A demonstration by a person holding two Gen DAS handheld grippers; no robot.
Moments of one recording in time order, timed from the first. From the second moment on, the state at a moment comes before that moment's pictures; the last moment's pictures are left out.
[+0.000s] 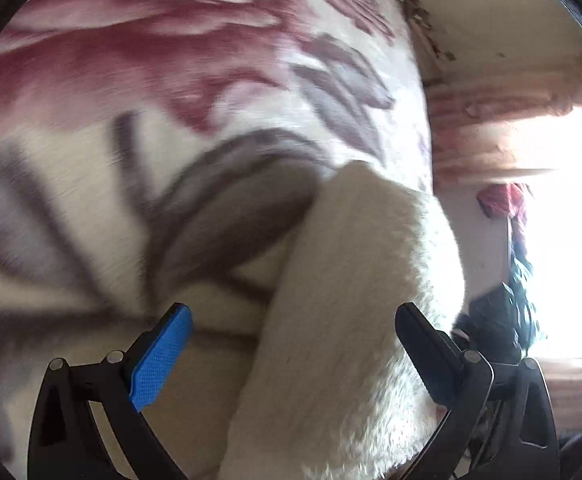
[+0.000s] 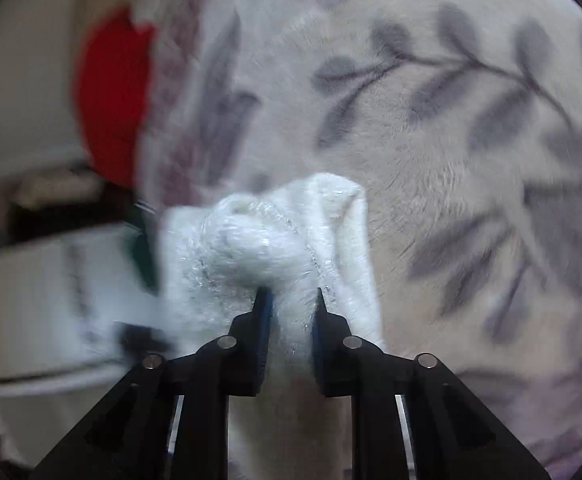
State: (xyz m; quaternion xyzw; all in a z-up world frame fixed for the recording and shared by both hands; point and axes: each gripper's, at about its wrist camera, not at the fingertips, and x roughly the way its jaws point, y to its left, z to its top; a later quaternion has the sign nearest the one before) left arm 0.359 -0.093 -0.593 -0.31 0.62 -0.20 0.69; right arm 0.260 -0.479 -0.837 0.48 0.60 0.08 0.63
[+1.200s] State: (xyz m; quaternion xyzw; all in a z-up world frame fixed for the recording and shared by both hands) left arm 0.298 -0.051 -0.538 -0.45 0.51 -0.14 0.72; right arm 0.521 -0.265 -0.824 0.16 0.78 0.36 0.49
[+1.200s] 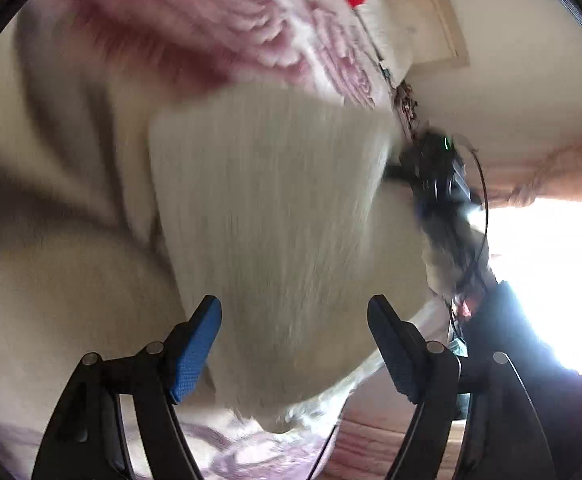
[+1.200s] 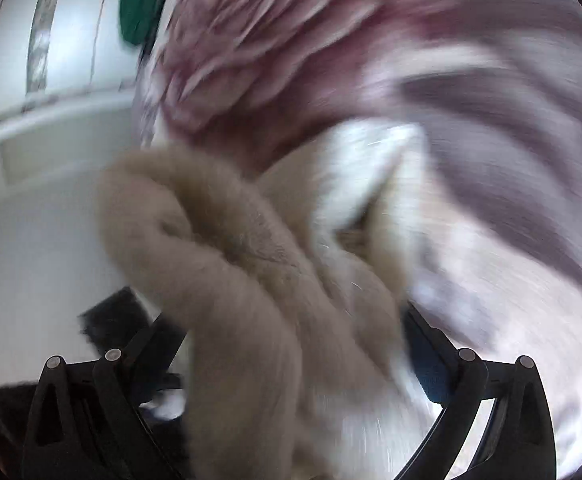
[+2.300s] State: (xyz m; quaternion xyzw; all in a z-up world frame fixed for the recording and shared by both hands) left arm 0.460 -0.041 -0.635 -0.25 0.65 -0.36 0.62; right arm 0.262 -0.359 -0.927 0.71 0.49 0.16 0.48
